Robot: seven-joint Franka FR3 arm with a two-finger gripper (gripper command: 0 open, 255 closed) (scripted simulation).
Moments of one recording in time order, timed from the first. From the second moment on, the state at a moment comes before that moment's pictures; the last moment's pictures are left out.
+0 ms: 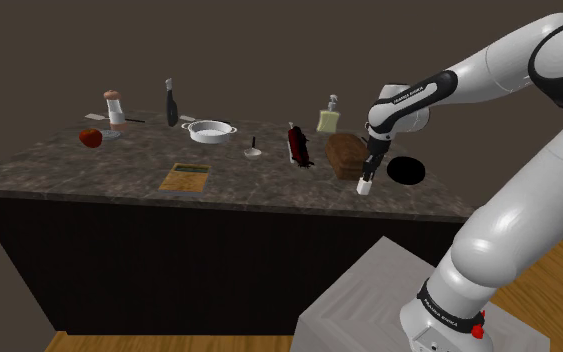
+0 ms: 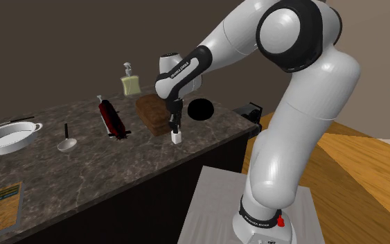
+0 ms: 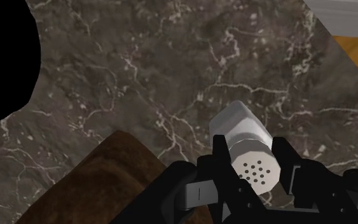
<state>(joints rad) -0.05 -0.18 -0.52 -2.43 -0.15 2.27 -0.54</state>
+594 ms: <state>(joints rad) -0.06 -0.22 -0.50 -2.40 -0.17 2.20 -0.53</state>
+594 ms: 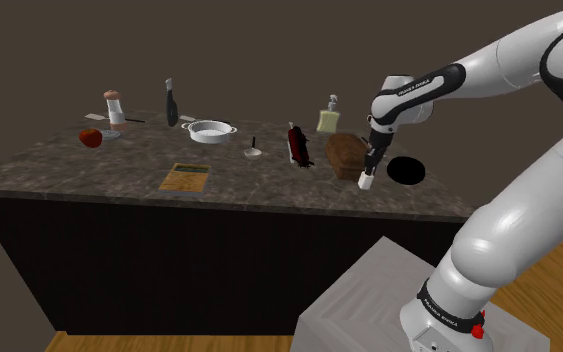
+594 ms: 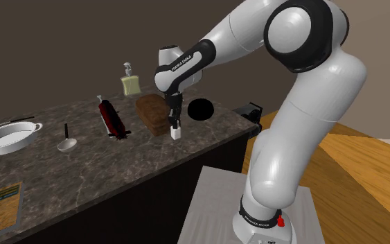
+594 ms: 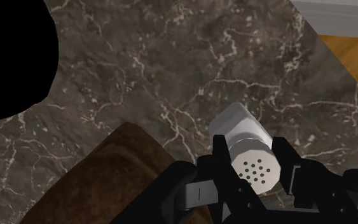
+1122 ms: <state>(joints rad) -0.06 -0.28 -0.48 -2.34 -0.18 2.08 -0.52</state>
